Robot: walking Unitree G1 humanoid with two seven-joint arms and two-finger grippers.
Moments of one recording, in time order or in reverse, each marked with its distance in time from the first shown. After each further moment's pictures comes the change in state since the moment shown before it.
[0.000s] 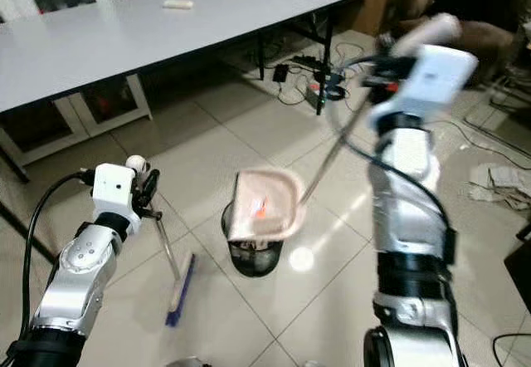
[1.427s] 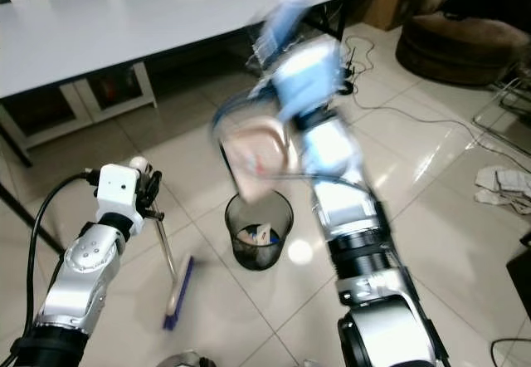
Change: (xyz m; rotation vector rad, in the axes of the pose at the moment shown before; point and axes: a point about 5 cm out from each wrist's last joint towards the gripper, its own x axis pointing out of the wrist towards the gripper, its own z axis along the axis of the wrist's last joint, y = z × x) left arm 0.003 -0.001 -0.001 0.043 0.017 0.006; right arm 0.005 0.080 0.021 -0.080 -0.302 0.338
